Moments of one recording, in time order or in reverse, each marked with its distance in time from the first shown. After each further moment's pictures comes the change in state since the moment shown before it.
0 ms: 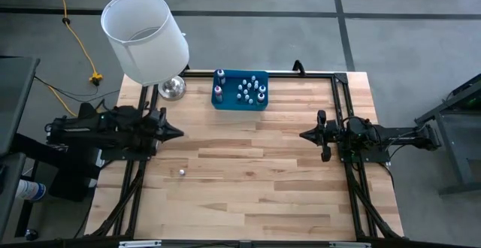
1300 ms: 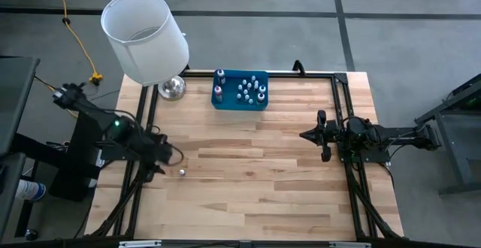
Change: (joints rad) left arm -0.518 0.632 0.420 -0.649 0.038 -0.173; right arm 0.000 0.000 0.000 0.000 0.000 0.000
